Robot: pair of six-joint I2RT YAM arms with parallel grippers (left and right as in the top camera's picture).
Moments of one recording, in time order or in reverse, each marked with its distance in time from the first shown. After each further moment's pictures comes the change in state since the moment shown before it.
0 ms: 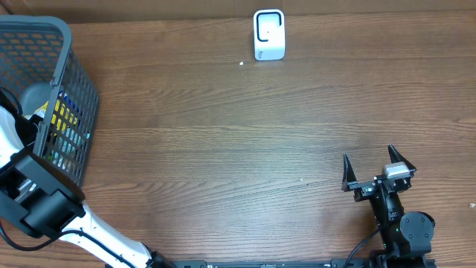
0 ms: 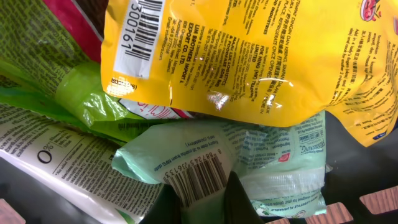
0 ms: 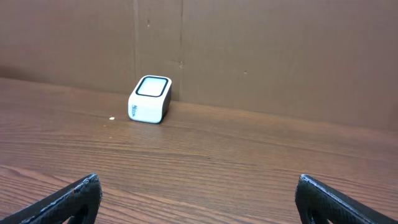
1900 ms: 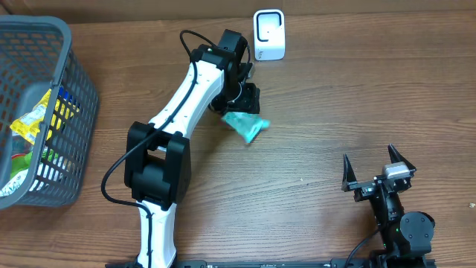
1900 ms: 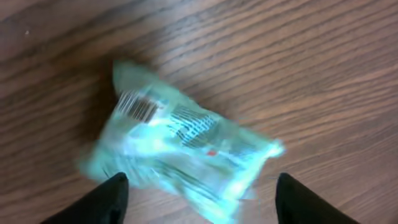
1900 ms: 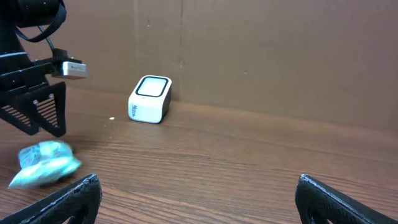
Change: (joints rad) left arm -1.111 0.026 0.015 0.077 0.286 0.158; right arm 0.000 0.000 0.000 0.000 0.000 0.000
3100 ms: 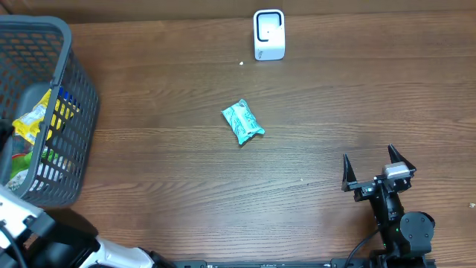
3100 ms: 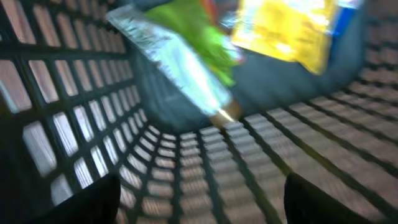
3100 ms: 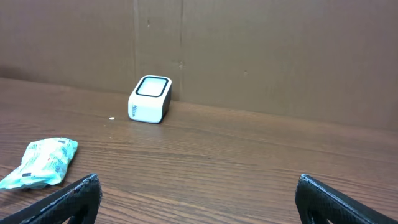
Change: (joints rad) left arm 1.261 -0.361 0.201 -0.455 -0.225 -0.227; right arm 0.000 0.000 0.000 0.000 0.000 0.000
